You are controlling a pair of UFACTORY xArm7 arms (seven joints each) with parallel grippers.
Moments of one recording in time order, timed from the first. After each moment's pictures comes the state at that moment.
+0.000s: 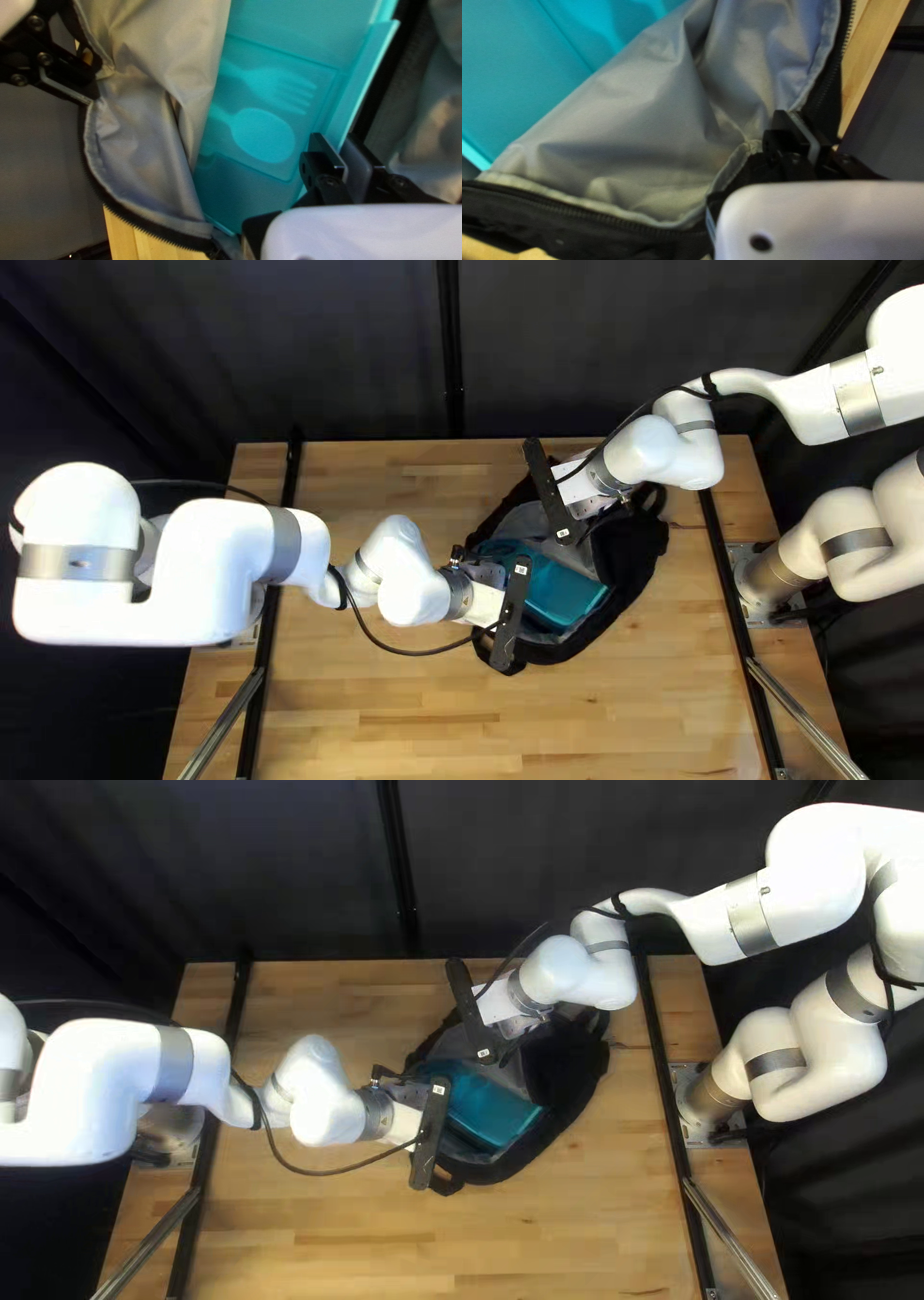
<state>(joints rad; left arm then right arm) 1.93 -0.31 -2.01 0.77 0.89 0.13 -0.59 0.00 -0.21 -0.22 0.62 -0.45 0.54 -0.25</state>
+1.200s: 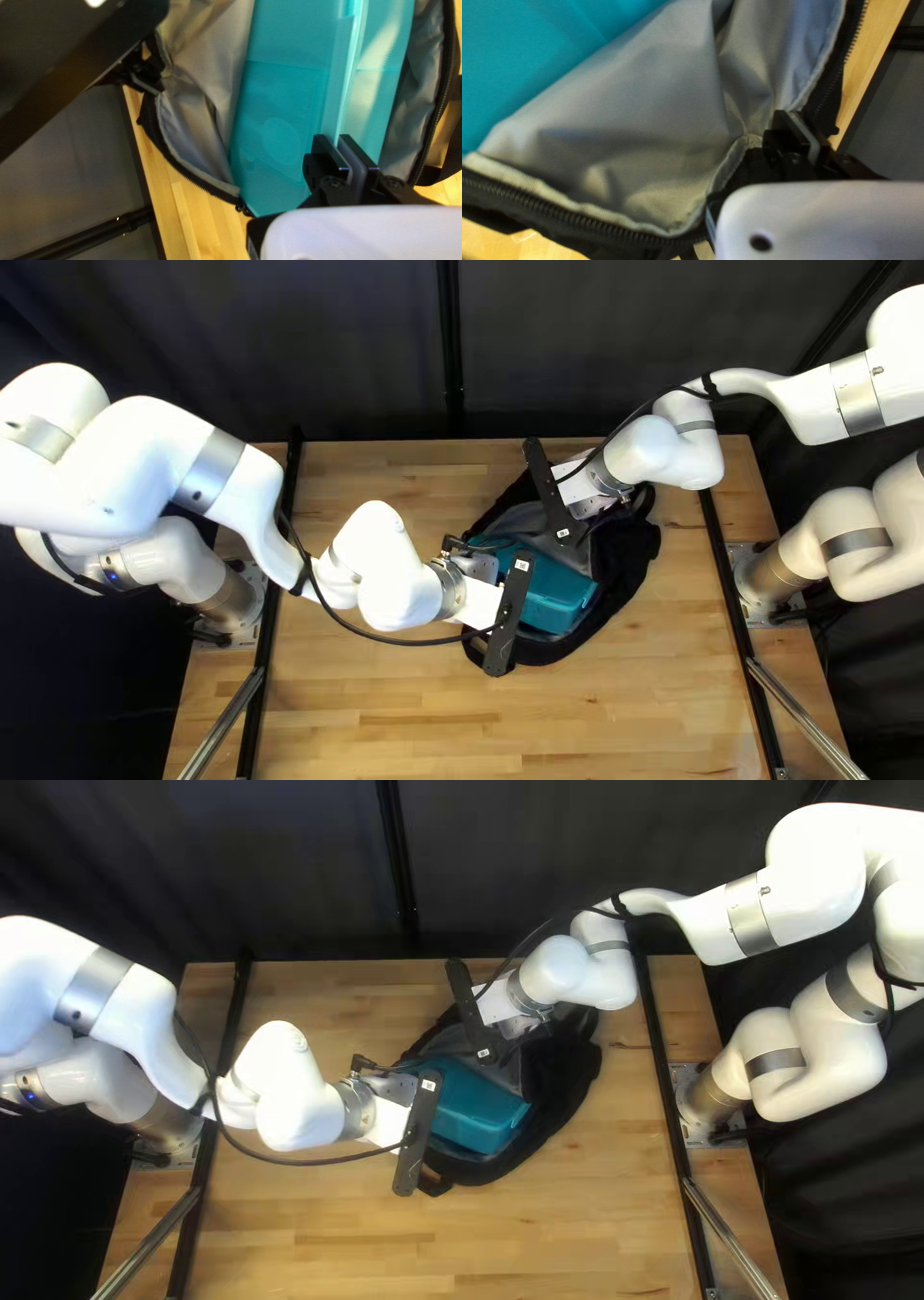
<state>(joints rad) 1.79 0.13 -2.05 0.85 1.01 0.71 -0.54 0.00 -0.21 -0.22 0.62 -0.45 0.54 -0.25</state>
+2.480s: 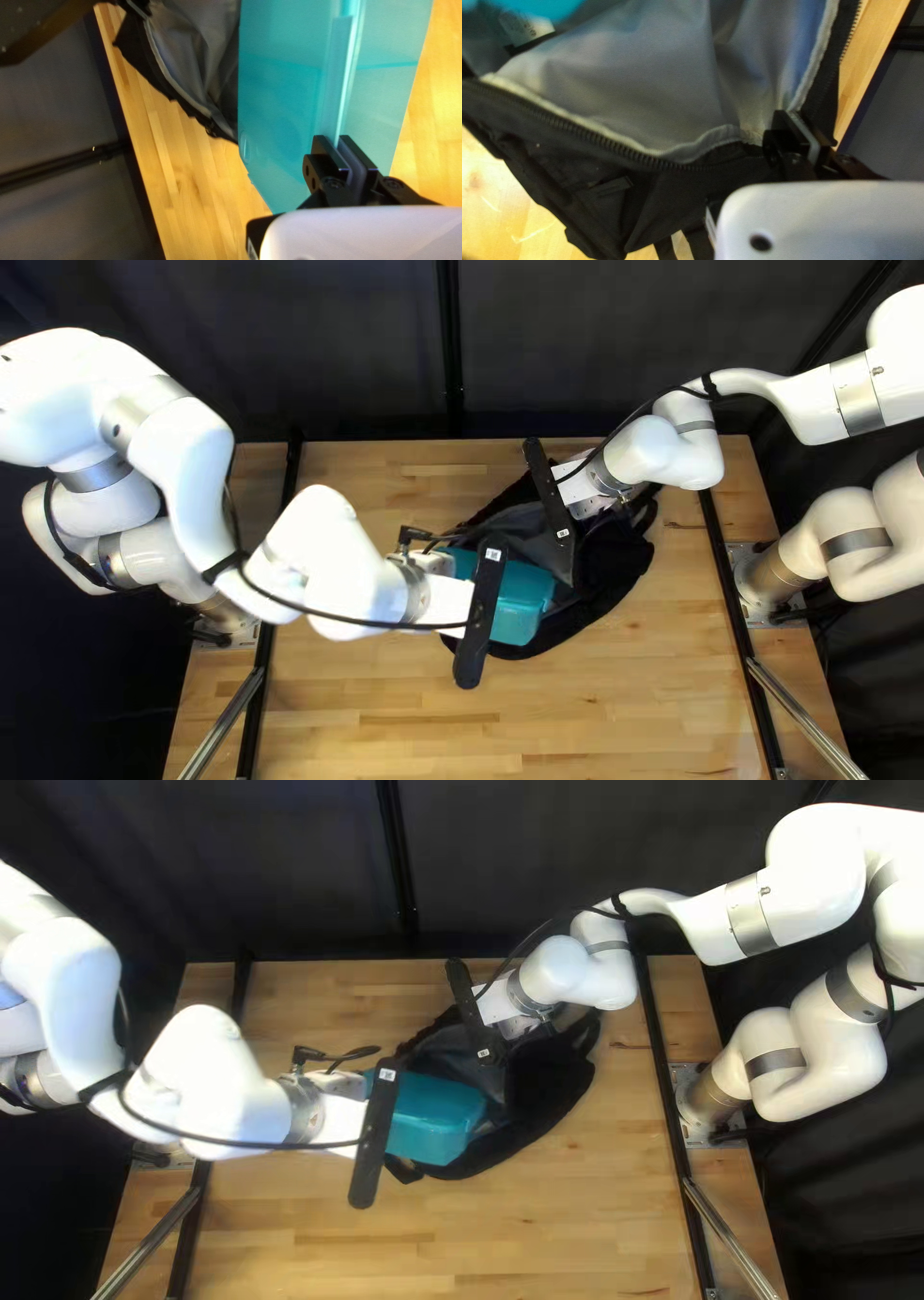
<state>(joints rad) 1.76 0.36 -2.33 0.99 0.77 1.29 -0.54 0.00 -0.21 -0.22 0.62 -0.45 0.54 -0.25</state>
